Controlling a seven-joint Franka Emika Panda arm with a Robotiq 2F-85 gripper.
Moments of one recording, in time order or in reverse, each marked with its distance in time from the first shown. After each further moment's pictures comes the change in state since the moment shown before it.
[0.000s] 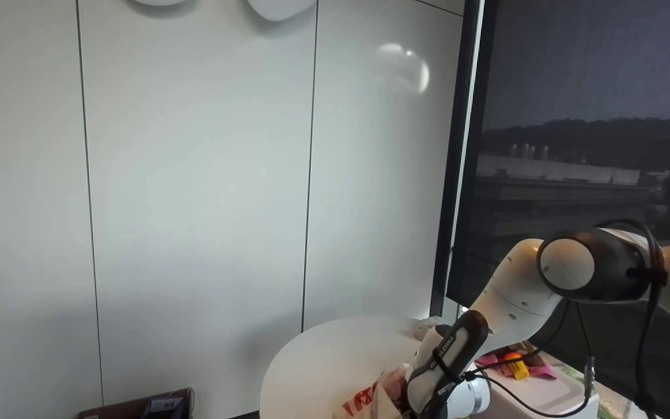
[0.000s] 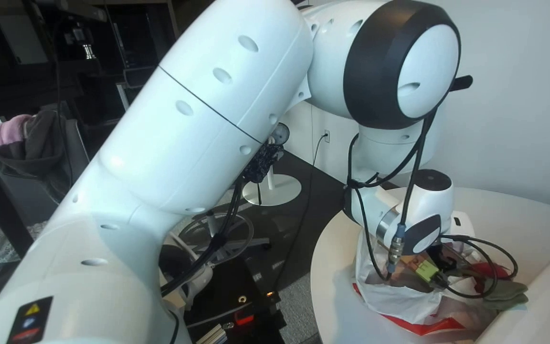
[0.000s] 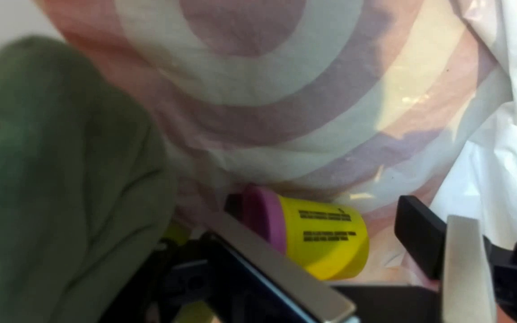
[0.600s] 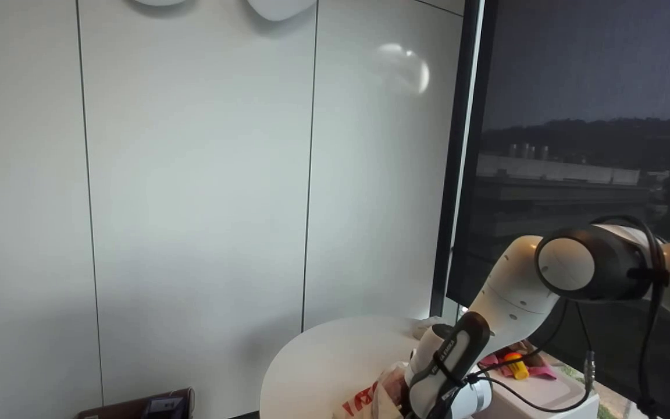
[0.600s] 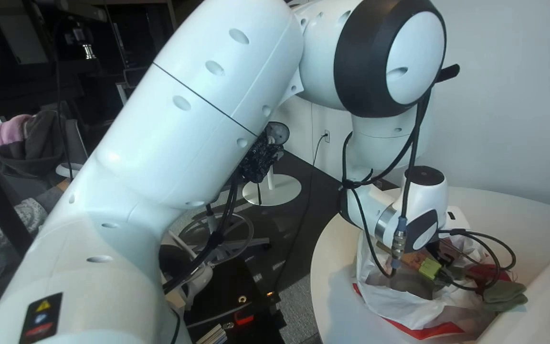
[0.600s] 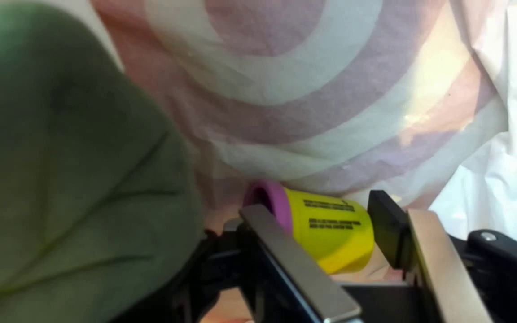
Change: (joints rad) arm 0.063 -0.027 -0.059 -0.024 -0.049 -0.010 -0.046
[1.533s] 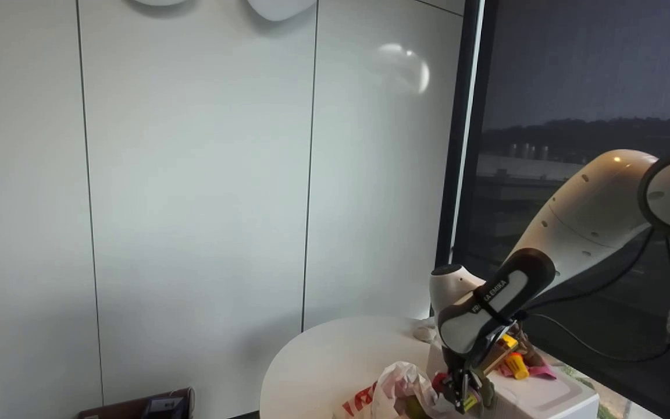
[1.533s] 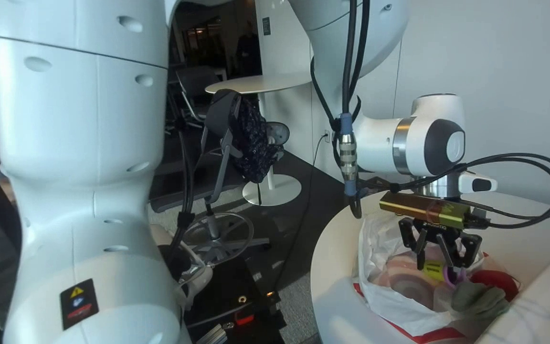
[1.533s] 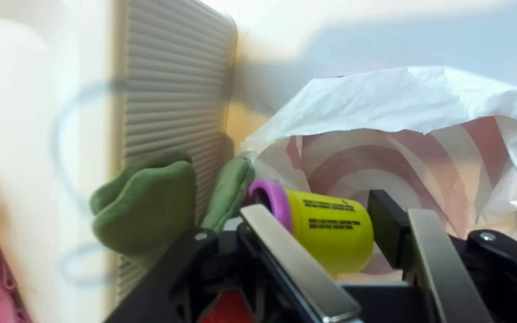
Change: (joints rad) arm 0.198 -0.481 -0.258 -0.183 -0.251 -0.736 0.141
